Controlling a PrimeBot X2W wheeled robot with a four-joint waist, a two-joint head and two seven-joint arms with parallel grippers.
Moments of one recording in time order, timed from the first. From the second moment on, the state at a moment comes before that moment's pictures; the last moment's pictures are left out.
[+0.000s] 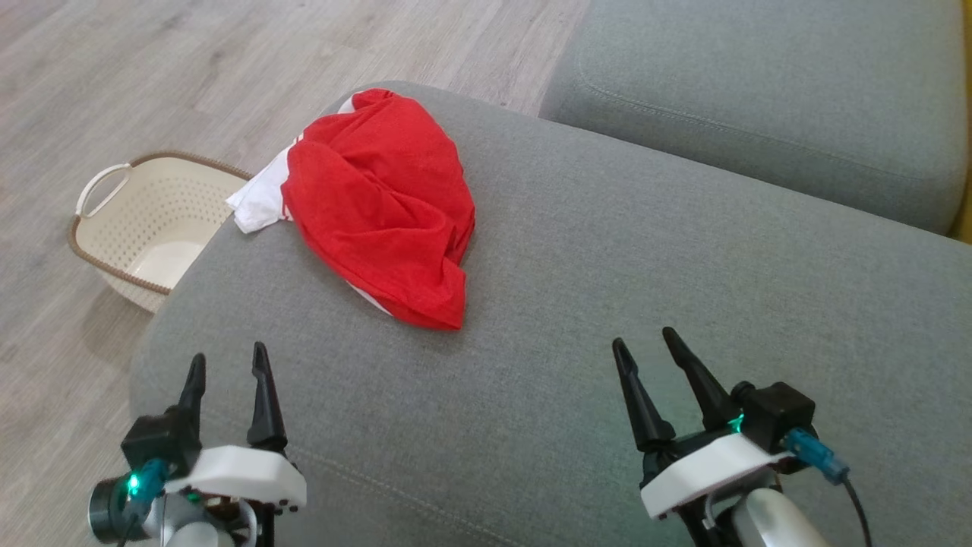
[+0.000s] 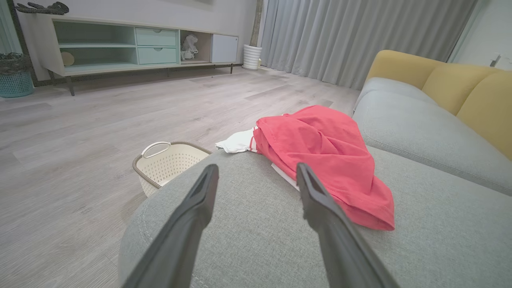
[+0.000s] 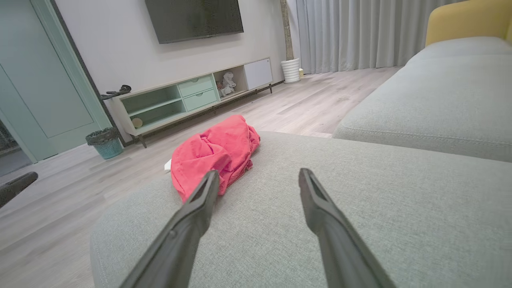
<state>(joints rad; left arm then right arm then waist) 0.01 0.05 -0.08 0.24 -0.19 0.12 -0.25 -0.08 -0.04 0.32 0.35 0.30 0.13 -0.23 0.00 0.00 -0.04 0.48</state>
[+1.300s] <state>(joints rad) -0.84 0.20 0.00 0.89 -0.33 -0.09 0.05 -0.16 -0.05 0.04 -0.03 0.09 0.13 -0.11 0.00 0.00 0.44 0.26</state>
